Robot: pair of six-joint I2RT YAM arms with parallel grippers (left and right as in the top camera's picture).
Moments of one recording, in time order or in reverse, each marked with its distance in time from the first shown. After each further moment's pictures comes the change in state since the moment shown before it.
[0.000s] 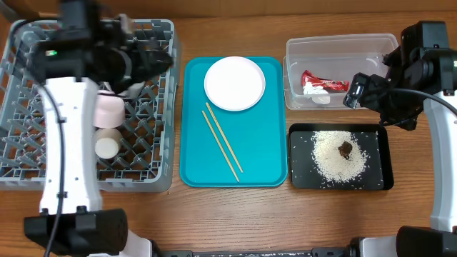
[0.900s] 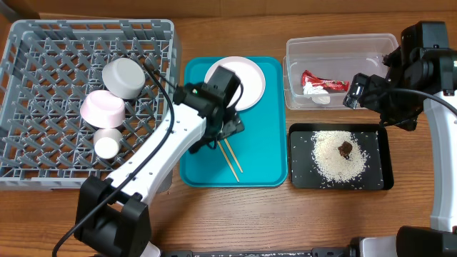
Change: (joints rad) left arm -0.517 0.014 -0.543 0.194 -0.432 -0.631; right arm 0.000 0.000 0.000 -0.005 0.000 0.000
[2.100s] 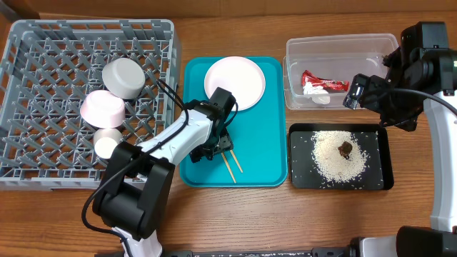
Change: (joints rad) left arm 0.028 0.171 -0.179 0.229 -0.006 0.106; right arm 0.000 0.000 0.000 -0.005 0.000 0.000
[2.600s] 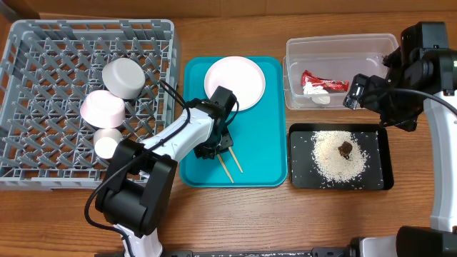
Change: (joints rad) left arm 0.000 0.026 0.016 0.008 0.054 0.013; right arm 0.000 0.000 0.000 -0.001 0.000 0.000
